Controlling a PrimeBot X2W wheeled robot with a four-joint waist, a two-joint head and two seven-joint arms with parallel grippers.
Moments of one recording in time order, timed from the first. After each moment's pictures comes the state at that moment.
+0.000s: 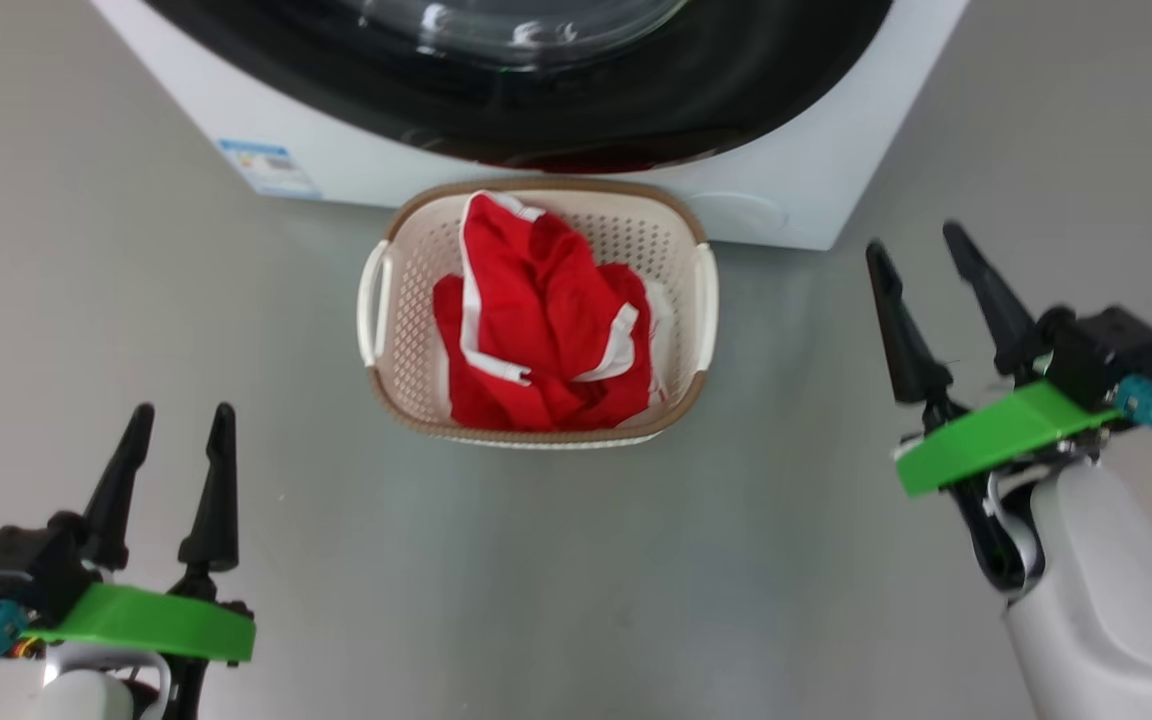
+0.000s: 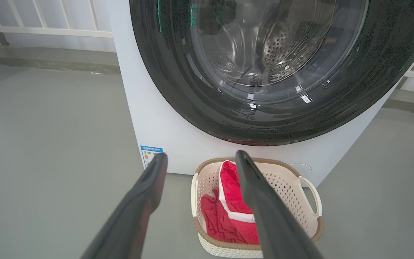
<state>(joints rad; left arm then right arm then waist) -0.23 0.21 -0.12 0.22 -0.41 -0.13 -0.25 -0.49 -0.17 0.09 0.34 0.29 0.13 -0.26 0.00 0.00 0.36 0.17</state>
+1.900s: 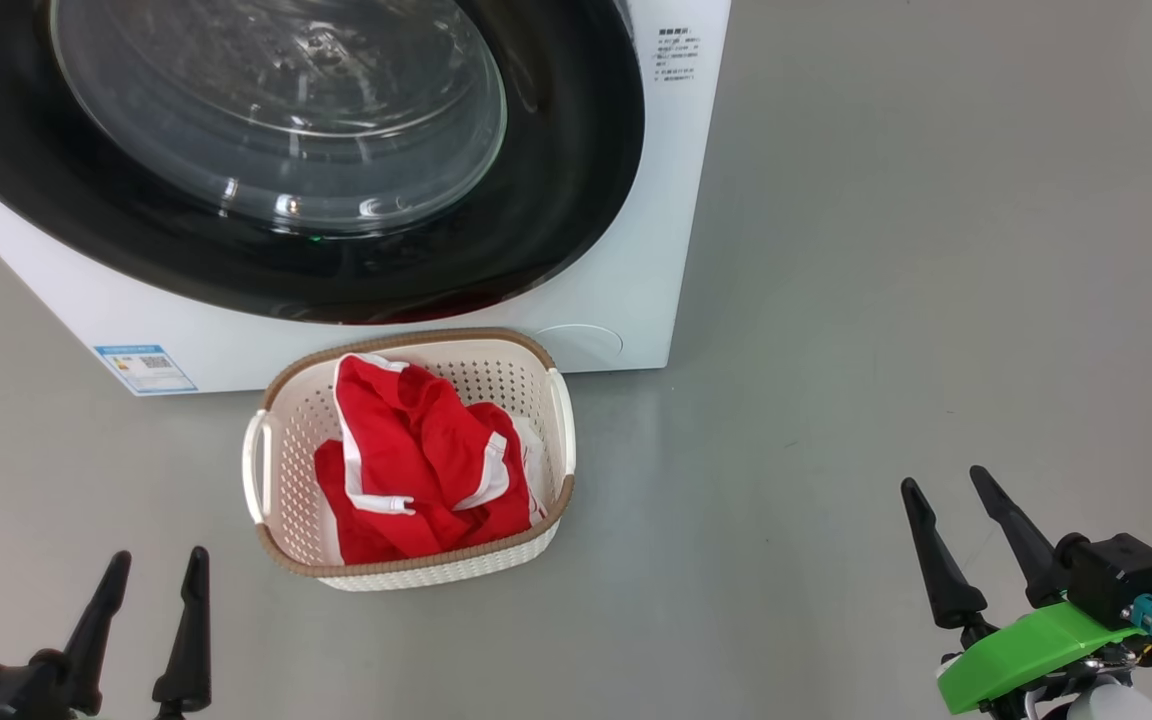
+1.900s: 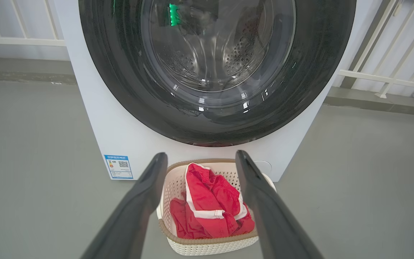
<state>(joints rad) 0.00 0.23 -0.07 0.19 -0.41 -0.13 -0.25 -0.11 -0.20 0.06 0.27 0.32 0.13 -0.26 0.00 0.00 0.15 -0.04</state>
